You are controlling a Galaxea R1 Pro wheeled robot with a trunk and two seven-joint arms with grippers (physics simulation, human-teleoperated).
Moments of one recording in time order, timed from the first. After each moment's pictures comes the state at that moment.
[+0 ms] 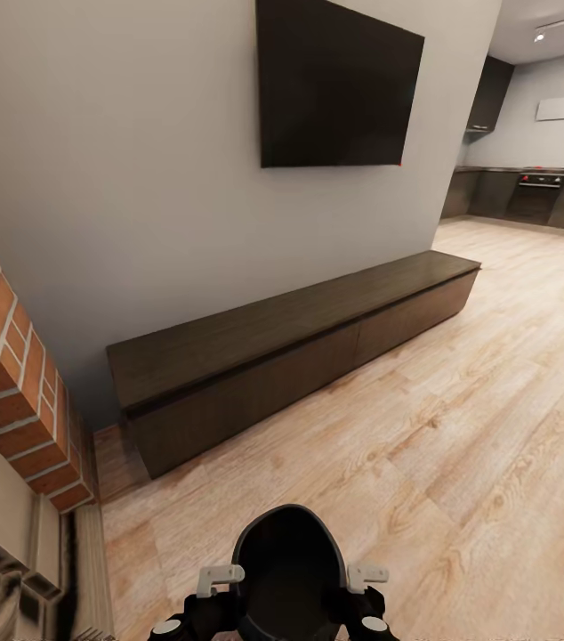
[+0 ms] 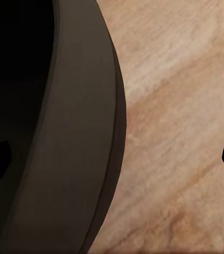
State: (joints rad) left arm -0.23 -0.10 -0.17 -0.74 0.21 0.20 -0.01; right arm -0.46 0.16 0.23 -0.22 -0.21 -0.12 -0.22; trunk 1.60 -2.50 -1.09
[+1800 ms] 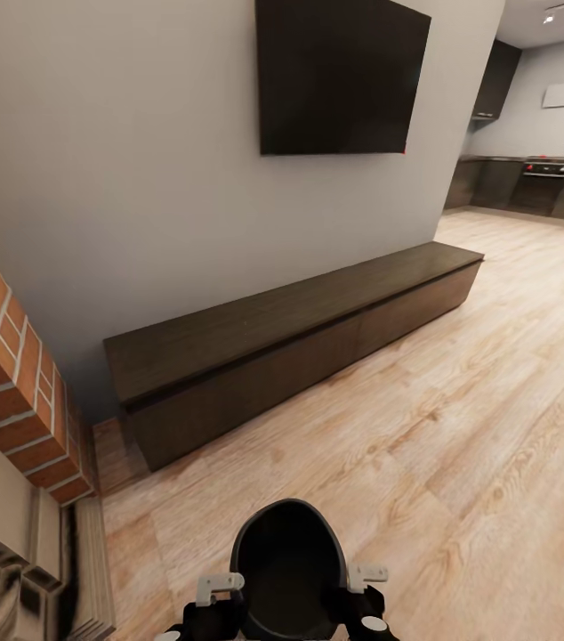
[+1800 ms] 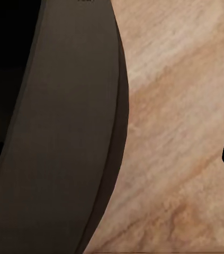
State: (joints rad) left arm -0.23 -0.10 -0.17 -0.68 0.21 0.14 -0.01; right arm -0.46 0.16 0.23 -0.22 -0.21 -0.12 -0.22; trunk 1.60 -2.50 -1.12
